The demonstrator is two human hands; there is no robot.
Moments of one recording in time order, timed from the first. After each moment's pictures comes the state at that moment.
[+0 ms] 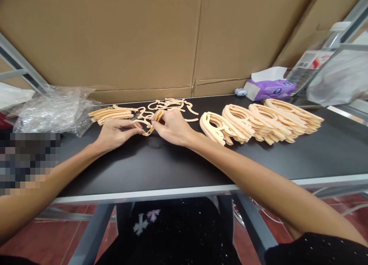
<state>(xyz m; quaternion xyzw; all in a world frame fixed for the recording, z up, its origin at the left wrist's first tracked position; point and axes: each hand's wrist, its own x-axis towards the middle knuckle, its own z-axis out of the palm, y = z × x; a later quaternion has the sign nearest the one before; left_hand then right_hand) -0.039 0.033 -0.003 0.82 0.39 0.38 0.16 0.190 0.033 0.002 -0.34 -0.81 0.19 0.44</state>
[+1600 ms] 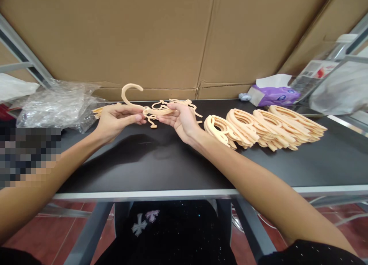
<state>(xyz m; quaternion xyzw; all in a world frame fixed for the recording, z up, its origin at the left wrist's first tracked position) -0.037 0.044 0.007 0.68 0.33 0.52 0.39 0.177 0.041 0.015 -0.34 -0.35 0.65 0.58</state>
